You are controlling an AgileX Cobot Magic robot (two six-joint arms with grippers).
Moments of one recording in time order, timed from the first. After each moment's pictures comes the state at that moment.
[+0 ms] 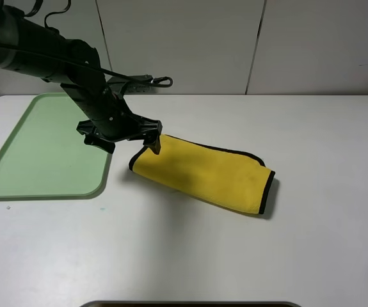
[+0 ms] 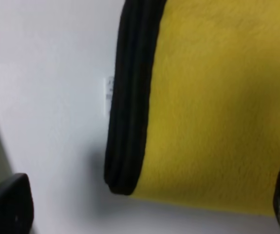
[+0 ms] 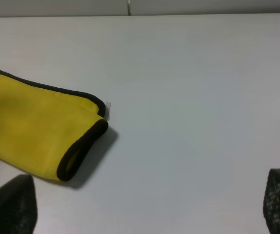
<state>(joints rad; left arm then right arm) -0.49 1.95 -1.19 -0.10 0.45 -0.17 0.18 -0.01 -0.49 -0.03 1.03 0.07</state>
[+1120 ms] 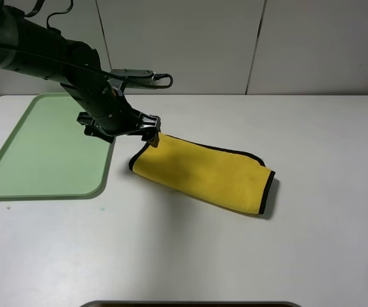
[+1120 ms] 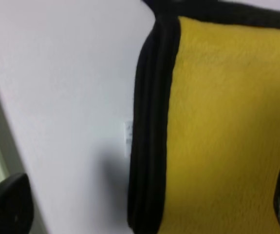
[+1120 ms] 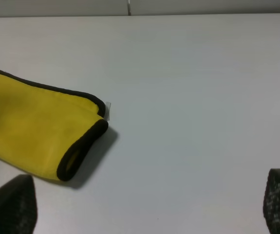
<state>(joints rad) -0.49 1.95 -1.19 0.00 0.35 -0.18 0.18 -0.01 -0.49 -0.03 1.03 0.07</state>
